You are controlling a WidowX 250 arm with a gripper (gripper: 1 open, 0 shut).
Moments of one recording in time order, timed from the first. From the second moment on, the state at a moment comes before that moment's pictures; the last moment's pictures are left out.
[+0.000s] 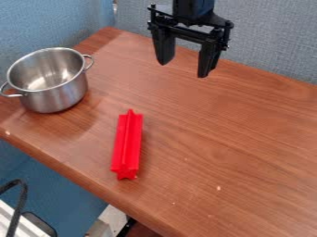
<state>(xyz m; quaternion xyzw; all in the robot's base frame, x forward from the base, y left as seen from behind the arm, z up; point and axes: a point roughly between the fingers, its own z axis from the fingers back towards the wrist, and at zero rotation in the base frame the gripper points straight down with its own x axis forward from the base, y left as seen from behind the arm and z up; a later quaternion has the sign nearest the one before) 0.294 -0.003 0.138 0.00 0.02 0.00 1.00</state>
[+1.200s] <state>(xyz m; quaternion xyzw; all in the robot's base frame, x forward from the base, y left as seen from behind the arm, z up) 0.244 0.032 0.120 0.02 0.05 0.11 0.99</state>
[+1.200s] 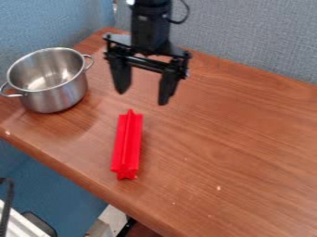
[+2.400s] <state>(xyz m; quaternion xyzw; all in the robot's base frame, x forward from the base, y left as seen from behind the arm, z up) 0.239 0.057 0.053 0.03 0.01 0.06 1.00</state>
